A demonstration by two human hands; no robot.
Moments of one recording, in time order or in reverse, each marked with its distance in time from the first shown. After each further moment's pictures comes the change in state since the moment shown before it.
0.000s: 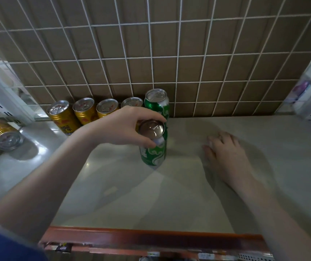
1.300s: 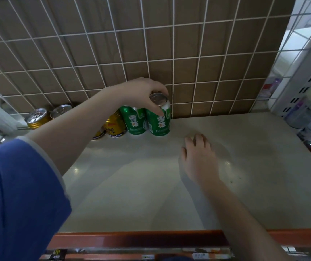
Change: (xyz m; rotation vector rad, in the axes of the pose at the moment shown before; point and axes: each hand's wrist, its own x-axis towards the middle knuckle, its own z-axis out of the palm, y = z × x) left_hand 0.123 0.038 -0.014 0.449 -0.047 -0.075; right_hand -0.004 -0.001 0.022 -0.078 0.139 0.020
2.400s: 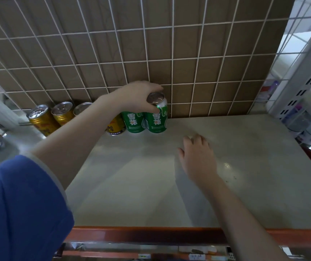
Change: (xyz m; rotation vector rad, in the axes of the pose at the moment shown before) left_hand -0.013 0.007 0.012 0.027 0.127 -0.058; right_hand 0.003 -0.001 -0.020 -0.002 -0.101 -0.025
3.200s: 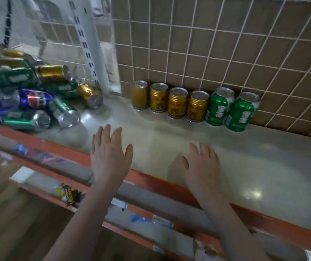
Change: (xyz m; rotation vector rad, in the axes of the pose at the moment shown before) left_hand -0.313 -0.055 0.120 -0.091 0.610 -0.936; right_hand -0.085 -0.176 -0.002 0.066 0.032 -0.212
